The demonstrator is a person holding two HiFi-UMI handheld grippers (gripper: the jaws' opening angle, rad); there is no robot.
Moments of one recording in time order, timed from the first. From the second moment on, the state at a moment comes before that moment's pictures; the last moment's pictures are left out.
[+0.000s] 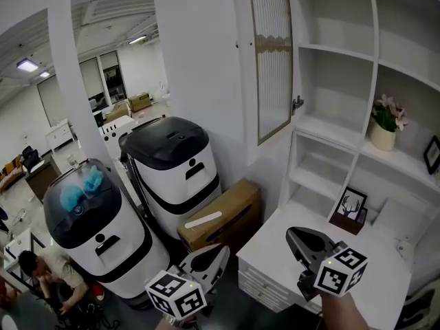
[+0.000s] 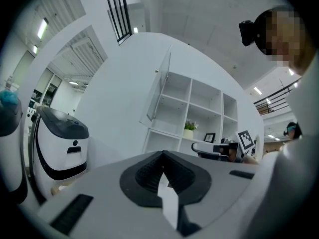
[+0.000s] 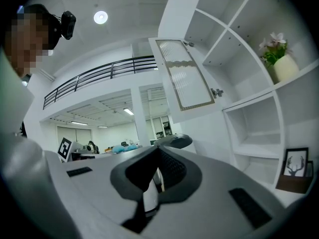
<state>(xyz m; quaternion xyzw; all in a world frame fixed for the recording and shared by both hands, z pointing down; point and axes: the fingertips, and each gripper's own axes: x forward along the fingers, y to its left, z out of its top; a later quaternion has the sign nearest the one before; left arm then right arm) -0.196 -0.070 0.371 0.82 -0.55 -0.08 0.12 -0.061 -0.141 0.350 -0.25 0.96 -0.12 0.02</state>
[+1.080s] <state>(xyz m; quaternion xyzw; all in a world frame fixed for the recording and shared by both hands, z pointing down) -0.170 -0.153 0.356 0.80 -0.58 -0.08 0.12 -0.033 -0.224 0.341 -0.22 0.97 -0.13 0.03</state>
